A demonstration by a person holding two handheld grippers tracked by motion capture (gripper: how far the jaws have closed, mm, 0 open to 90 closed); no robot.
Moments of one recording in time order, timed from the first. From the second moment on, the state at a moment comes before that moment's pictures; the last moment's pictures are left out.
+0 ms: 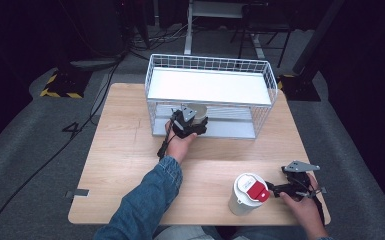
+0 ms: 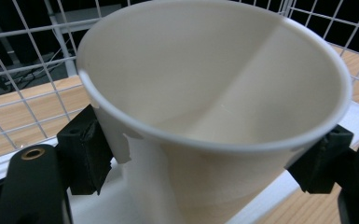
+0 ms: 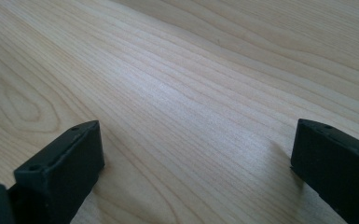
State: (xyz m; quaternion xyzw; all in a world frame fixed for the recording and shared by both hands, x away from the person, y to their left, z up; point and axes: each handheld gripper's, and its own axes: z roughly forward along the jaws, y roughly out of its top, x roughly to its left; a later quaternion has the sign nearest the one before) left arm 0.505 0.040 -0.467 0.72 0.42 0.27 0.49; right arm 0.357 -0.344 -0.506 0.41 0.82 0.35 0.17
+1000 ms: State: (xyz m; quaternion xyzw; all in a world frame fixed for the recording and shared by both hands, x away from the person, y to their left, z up) left arm 0.523 0.028 -0.481 0.71 0.45 0.25 0.49; right arm 0.357 -0.344 -0.506 0.41 0.82 0.35 0.18
